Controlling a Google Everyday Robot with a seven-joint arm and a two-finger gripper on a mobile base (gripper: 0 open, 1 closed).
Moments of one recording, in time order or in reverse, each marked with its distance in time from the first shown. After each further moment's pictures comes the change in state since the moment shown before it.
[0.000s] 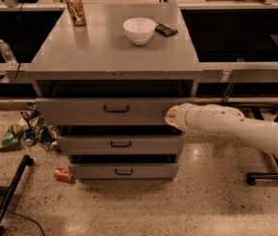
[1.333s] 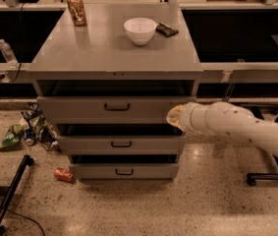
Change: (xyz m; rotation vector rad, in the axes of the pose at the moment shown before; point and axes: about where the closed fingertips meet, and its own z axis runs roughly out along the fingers) arm -0.014 0.002 -0.037 -0.022 -0.032 0.106
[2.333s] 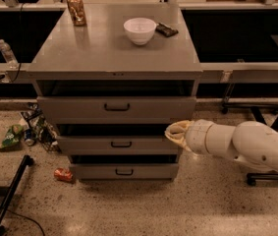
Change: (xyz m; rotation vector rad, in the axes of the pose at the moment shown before) arm -0.046 0.061 -0.092 -0.054 -0.212 0.217
